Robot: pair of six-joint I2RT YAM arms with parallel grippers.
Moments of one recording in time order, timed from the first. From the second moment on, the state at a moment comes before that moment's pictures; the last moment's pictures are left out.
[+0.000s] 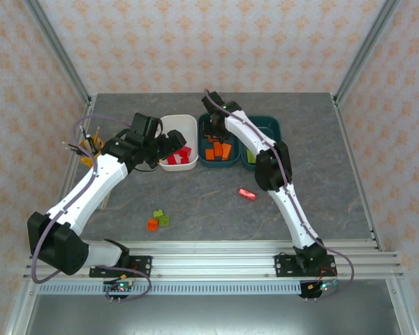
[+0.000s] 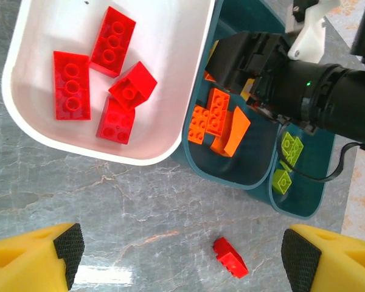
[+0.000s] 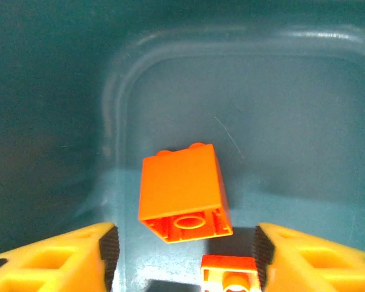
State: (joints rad) left arm -0.35 1.32 1.22 -0.75 0.11 -0.94; right arm 0.54 2.59 2.49 -1.06 -0.02 0.49
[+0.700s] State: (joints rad) left arm -0.66 1.41 1.14 -0.74 0.10 -1.21; right arm 0.56 1.50 1.52 -0.88 -0.01 0.53
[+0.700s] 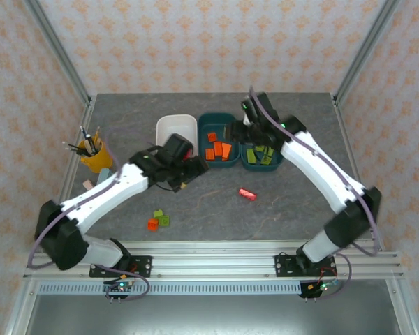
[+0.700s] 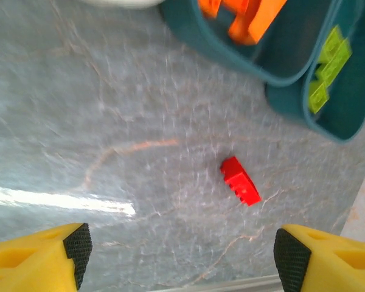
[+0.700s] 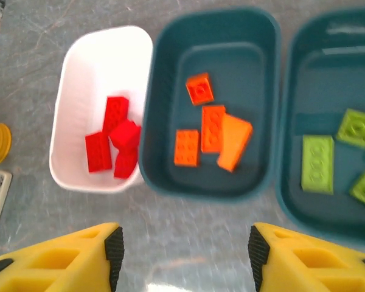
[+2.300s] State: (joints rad) left arm -0.85 1.98 1.56 -0.68 0.01 -1.68; right arm 0.57 0.77 1.00 -1.13 -0.09 0.70
